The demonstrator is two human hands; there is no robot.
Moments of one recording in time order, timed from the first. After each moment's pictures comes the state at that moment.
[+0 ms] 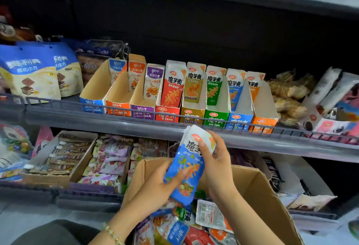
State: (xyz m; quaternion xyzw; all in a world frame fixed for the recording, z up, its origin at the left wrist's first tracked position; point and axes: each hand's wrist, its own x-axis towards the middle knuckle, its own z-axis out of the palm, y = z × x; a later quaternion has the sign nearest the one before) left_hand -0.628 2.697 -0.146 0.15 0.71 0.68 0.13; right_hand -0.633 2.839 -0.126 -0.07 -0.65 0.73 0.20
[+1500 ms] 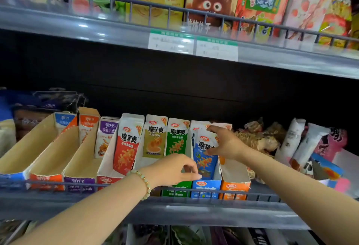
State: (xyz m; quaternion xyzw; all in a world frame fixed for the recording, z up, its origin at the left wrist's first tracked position) left_hand -0.805 2.848 -0.029 0.43 0.87 0.24 0.06; right_hand -0.792 3.042 0.017 -0.01 -0.97 0.20 0.10
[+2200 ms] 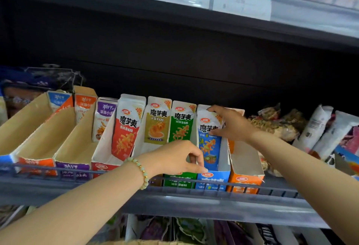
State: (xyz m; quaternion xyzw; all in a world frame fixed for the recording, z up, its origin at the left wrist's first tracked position) left_hand -0.821 2.852 -0.039 0.43 0.86 0.27 0.09; right_hand -0.840 3.062 0.006 0.10 -0.98 0.15 0.13
